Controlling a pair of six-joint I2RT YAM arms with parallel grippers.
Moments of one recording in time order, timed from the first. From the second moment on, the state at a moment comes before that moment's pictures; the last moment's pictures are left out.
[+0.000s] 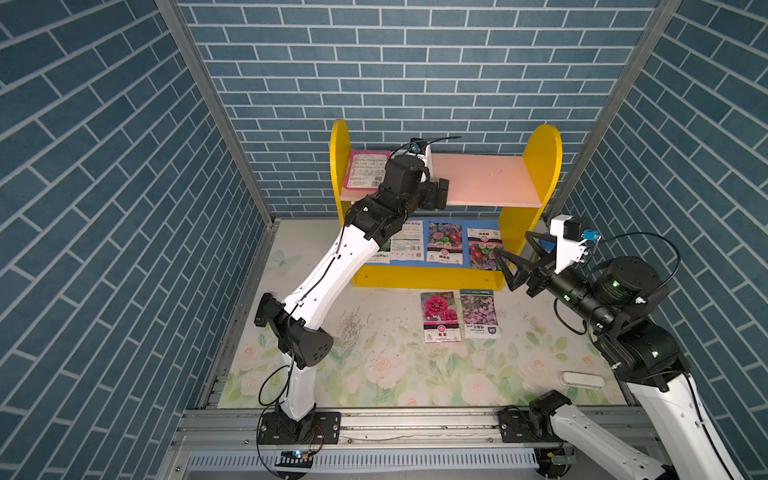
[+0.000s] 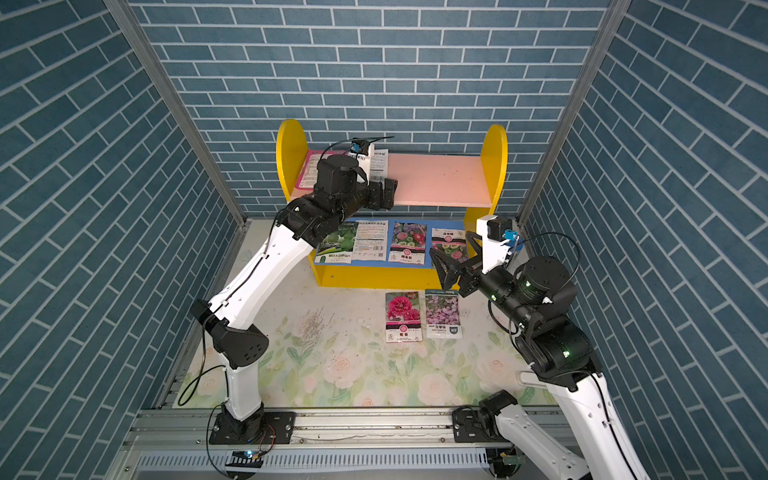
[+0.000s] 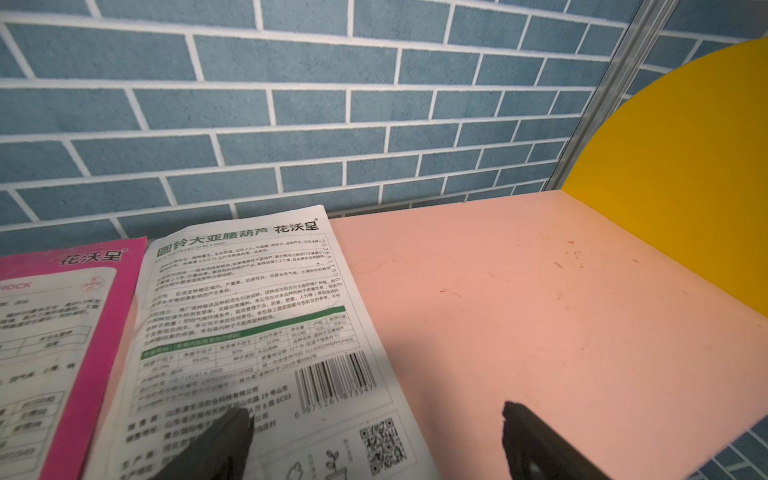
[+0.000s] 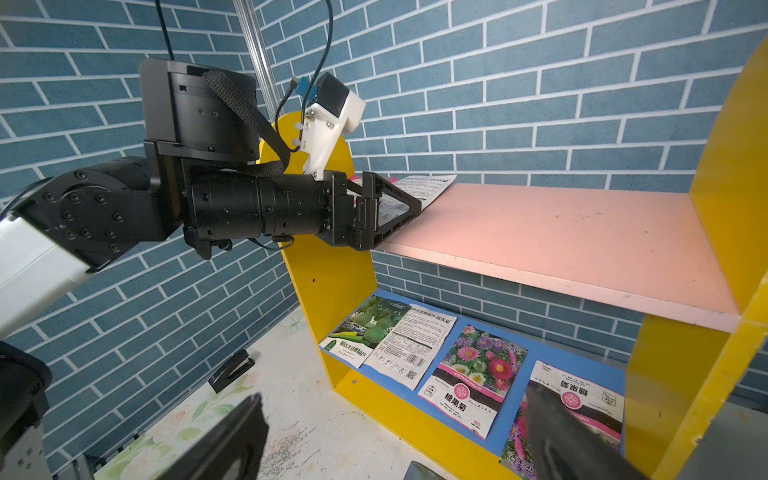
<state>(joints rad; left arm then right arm) -0.69 1.95 2.33 -0.65 -0.24 -0.19 0.47 0.79 1.24 -0.48 -0.22 0.13</state>
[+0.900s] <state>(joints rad) -0.68 1.86 2.27 -0.65 -0.03 -0.31 0.47 0.78 1.23 -0.48 -0.21 0.13</state>
